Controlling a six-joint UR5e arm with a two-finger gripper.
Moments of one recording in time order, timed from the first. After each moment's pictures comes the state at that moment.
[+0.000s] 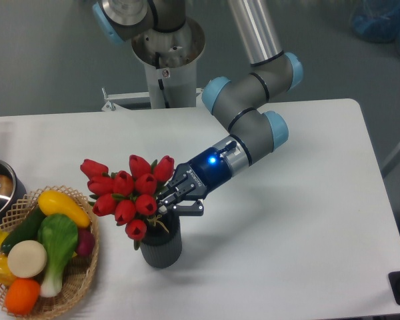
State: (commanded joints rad) arm 2.61 -2.03 -1.90 -0.79 0.01 1.56
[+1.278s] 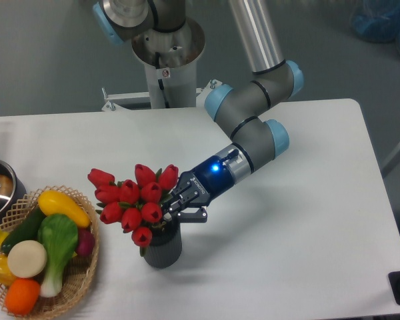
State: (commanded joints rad) arm 2.61 -2.07 -1.90 -0.79 0.02 1.60
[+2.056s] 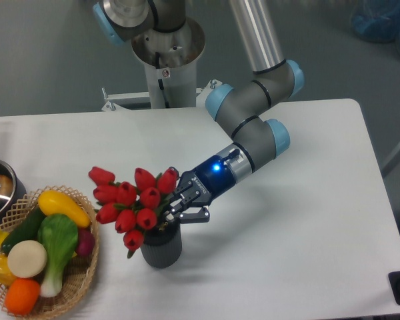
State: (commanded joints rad) arm 2.62 -2.07 -1.90 -0.79 0.02 1.61
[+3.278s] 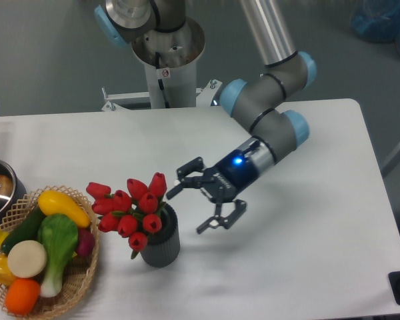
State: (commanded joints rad) arm 2.74 -2.04 -1.82 -0.79 0.02 1.65
